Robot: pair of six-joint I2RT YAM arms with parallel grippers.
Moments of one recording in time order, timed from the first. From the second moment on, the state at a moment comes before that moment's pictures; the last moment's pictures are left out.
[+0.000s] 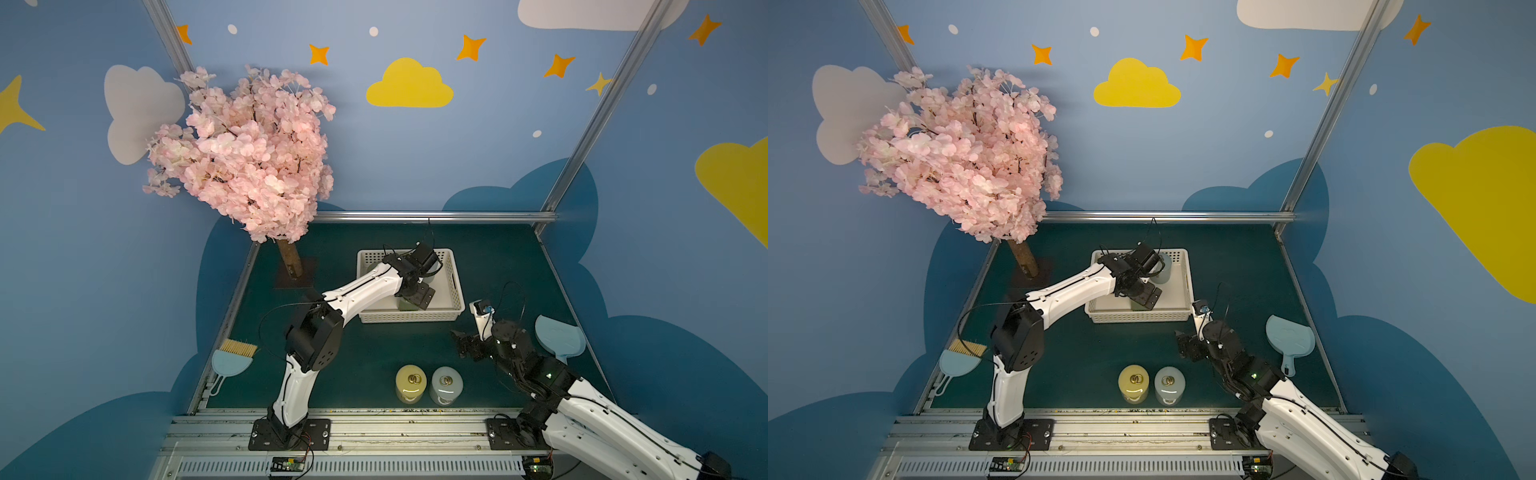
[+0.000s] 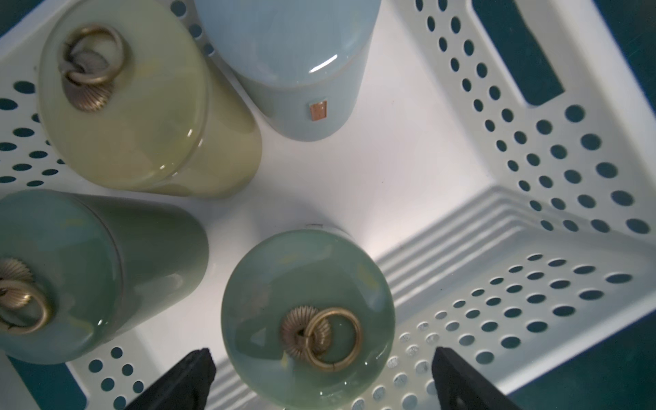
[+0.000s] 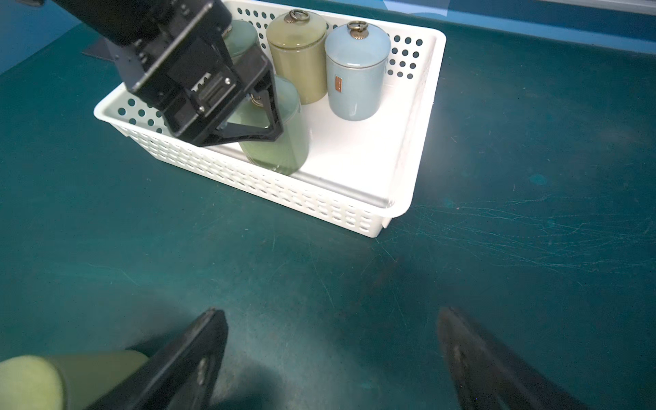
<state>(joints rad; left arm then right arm) -0.75 2.07 1.78 -0.89 -0.15 -0.20 0.77 0.69 0.47 -0.37 0.24 0.20</state>
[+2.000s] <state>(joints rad) -0.71 2.13 1.96 -1.04 -0.09 -0.16 0.77 0.70 0.47 -0.37 0.24 0.20</state>
